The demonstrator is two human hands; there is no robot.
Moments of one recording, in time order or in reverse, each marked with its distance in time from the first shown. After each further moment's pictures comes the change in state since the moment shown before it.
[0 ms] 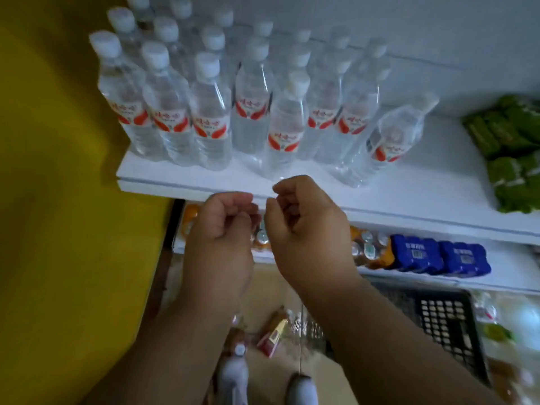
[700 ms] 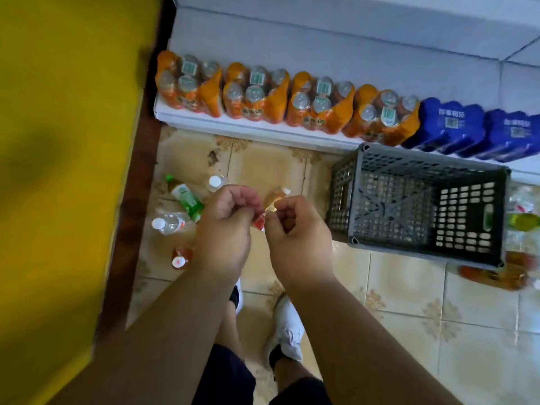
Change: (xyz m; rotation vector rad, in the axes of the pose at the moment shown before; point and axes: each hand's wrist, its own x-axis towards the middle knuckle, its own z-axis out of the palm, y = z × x) left_hand -0.206 -0.241 0.016 0.014 0.025 -0.317; right_hand -0.283 0.195 0.012 0.169 -0.217 0.579
